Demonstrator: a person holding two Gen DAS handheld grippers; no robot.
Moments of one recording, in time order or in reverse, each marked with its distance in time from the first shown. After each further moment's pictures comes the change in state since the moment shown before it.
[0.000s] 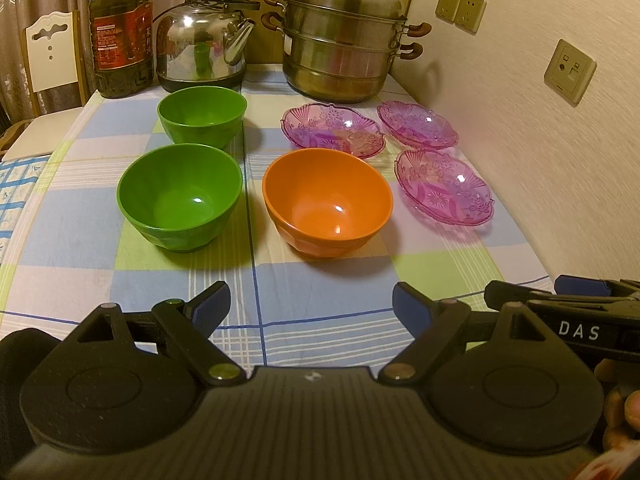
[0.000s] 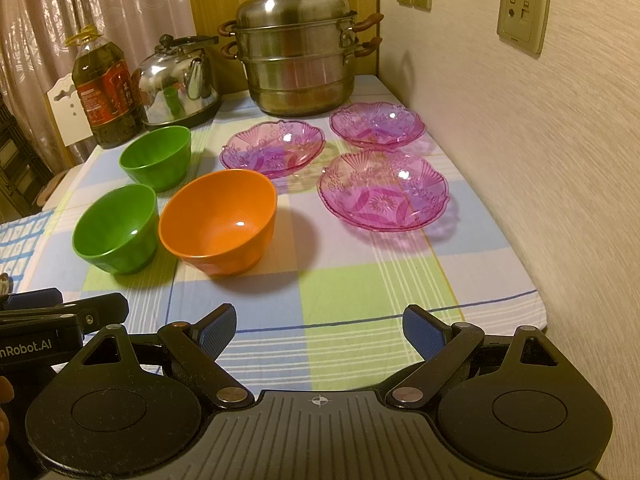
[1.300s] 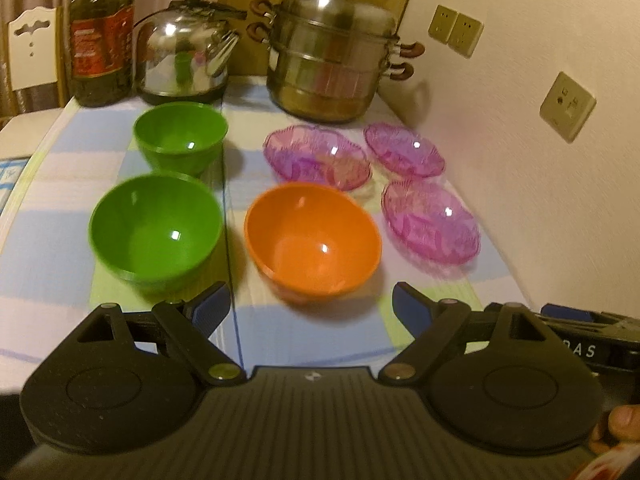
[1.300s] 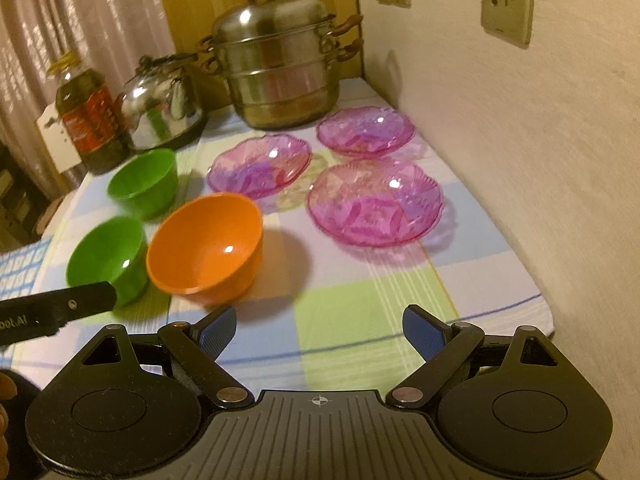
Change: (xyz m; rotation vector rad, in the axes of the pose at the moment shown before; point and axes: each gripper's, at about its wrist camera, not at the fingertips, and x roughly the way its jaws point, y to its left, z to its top) left arm 0.021 0.014 0.047 -0.027 -0.022 -0.102; right arm 0.013 -0.018 0.019 0.091 -0.016 0.013
